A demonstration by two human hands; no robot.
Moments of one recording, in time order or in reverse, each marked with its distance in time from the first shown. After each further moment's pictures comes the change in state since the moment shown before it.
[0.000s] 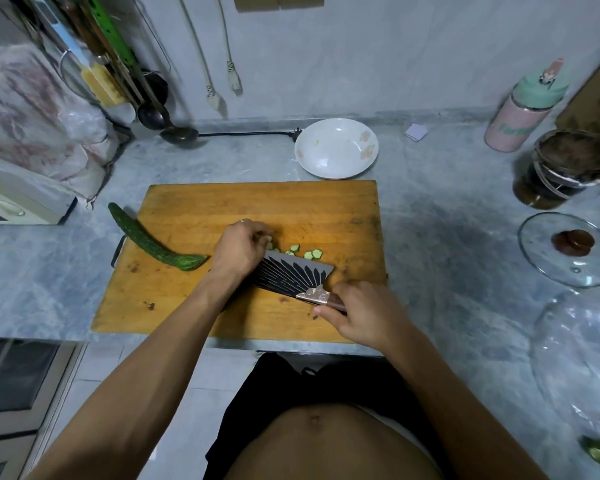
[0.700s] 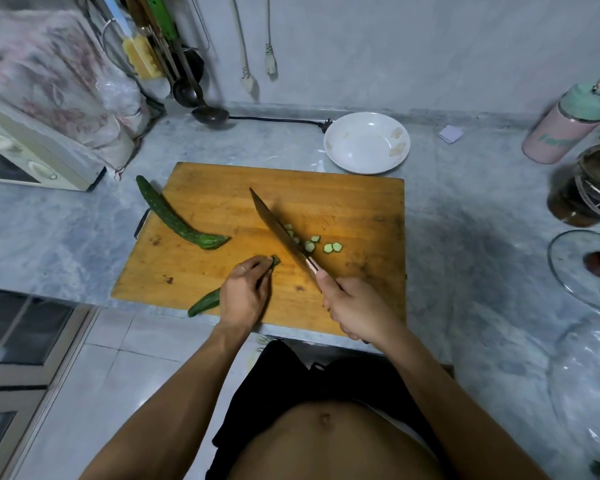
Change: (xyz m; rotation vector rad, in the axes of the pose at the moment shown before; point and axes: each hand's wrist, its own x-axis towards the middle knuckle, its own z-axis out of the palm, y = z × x) left_hand -0.092 -0.053 0.047 0.012 0.265 0.020; right_hand 0.012 -0.043 -0.006 0.817 -0.223 0.329
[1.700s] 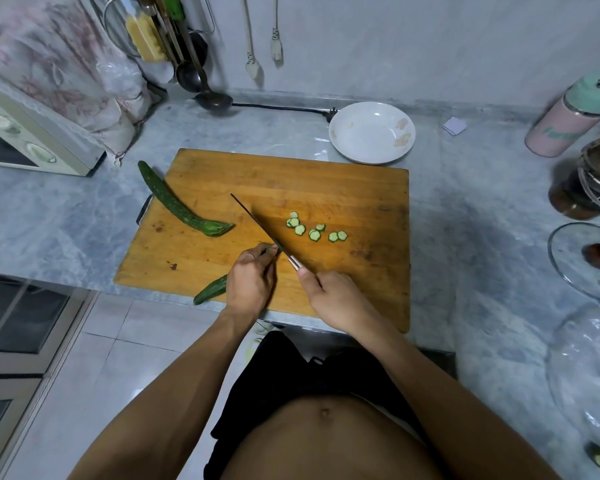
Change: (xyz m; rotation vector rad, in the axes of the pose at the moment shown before) left_hand -0.001 -0.001 0.003 -0.006 0.030 0.073; right_hand 0.010 -0.009 0.038 -0.280 0.006 -0.037
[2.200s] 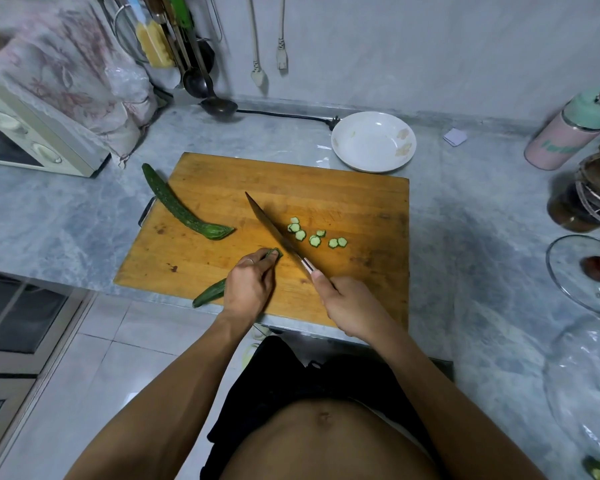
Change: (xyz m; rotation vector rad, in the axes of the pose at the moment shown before) left_hand 0.000 -0.005 0.000 -0.041 -0.017 -0.019; right_hand -0.009 0.010 -0.017 0.119 -0.020 -0.006
